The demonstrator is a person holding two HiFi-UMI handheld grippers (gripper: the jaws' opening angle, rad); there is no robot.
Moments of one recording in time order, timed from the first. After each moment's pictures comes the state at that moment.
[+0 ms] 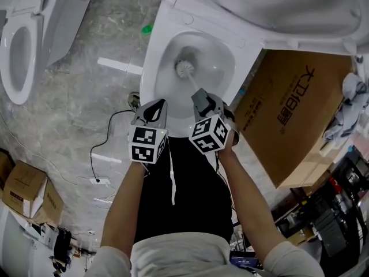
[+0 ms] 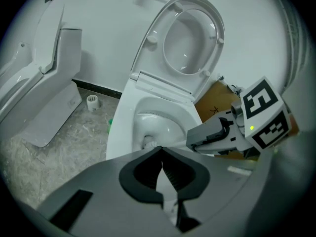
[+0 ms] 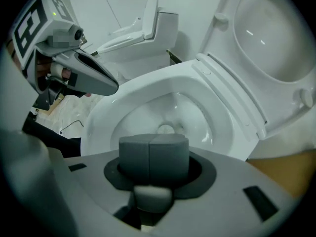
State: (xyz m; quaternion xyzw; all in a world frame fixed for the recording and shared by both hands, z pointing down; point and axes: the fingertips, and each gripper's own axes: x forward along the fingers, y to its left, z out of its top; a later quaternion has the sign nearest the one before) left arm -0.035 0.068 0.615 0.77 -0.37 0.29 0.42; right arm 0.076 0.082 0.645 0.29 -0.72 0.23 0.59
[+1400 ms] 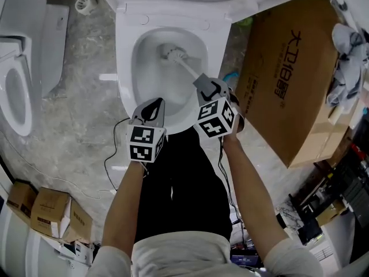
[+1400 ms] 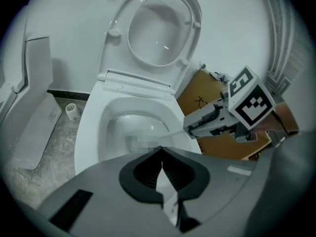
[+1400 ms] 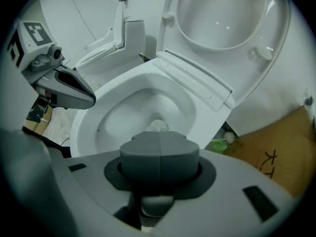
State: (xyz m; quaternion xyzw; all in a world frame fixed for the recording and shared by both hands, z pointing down) left arm 0.032 0.075 0.603 0.81 -0.29 0.33 0.38; right arm 0.164 0.070 0.628 0.39 -0.68 0.29 0.55
